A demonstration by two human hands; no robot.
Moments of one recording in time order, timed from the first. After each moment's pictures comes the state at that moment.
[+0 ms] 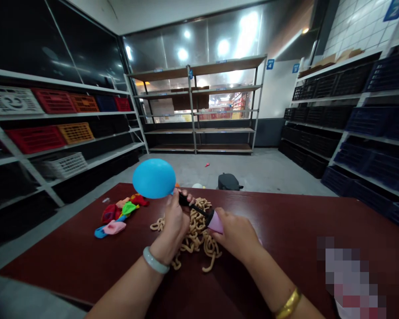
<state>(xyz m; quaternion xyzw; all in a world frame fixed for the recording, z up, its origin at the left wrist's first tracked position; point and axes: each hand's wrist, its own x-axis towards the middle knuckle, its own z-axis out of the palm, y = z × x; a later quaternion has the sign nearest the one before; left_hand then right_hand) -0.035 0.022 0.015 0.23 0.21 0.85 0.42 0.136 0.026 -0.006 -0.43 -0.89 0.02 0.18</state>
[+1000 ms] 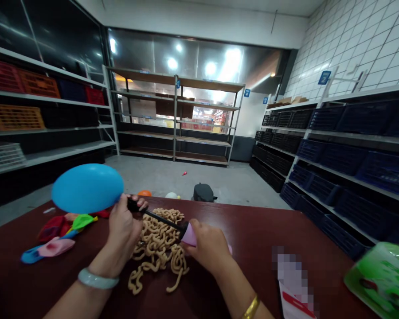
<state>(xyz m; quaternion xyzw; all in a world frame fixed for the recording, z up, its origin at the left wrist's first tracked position) -0.090 0.026 0.030 0.22 0.19 0.90 0.34 0.142 0.024 0.010 -0.44 -0.88 0.00 0.15</state>
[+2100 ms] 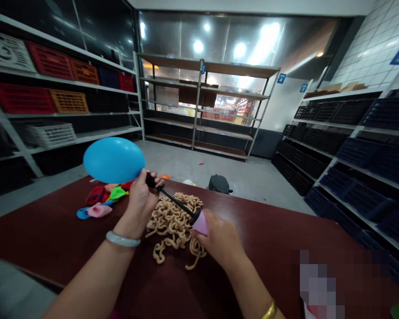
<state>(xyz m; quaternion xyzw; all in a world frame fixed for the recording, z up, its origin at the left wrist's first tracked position) -0.117 0.023 0.039 0.20 0.17 0.89 0.37 0.130 0.015 0.009 -0.43 -0.89 0.02 0.16</state>
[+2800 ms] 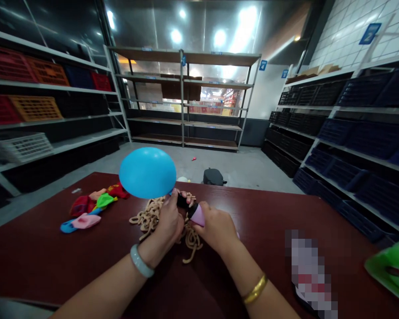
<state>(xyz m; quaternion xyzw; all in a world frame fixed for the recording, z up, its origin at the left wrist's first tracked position) -0.001 0.019 -0.004 0.23 0.22 0.81 0.49 0.132 0.020 -0.001 -0.46 -0.87 0.00 0.18</state>
